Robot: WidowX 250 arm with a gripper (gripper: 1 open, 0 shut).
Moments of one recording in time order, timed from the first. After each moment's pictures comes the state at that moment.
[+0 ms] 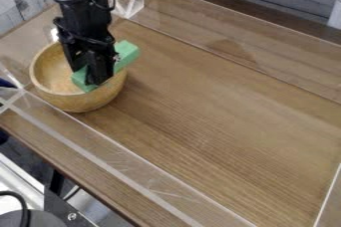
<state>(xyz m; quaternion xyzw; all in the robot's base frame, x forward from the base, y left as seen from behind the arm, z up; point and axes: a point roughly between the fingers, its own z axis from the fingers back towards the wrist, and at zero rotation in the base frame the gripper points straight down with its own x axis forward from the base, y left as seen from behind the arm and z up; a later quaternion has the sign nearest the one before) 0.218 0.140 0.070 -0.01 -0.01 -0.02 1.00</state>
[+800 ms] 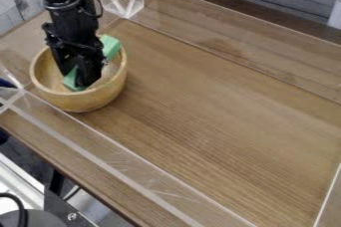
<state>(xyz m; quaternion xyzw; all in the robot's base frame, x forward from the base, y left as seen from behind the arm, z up) 0.216 0.162 0.055 -0.01 0.00 0.01 1.00</state>
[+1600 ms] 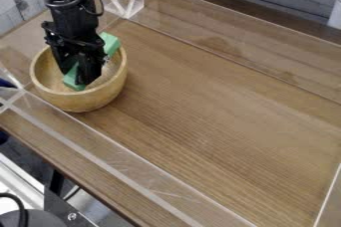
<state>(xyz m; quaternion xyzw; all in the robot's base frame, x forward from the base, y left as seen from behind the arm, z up) 0.220 0.159 0.055 0.00 0.01 0.02 1.00</state>
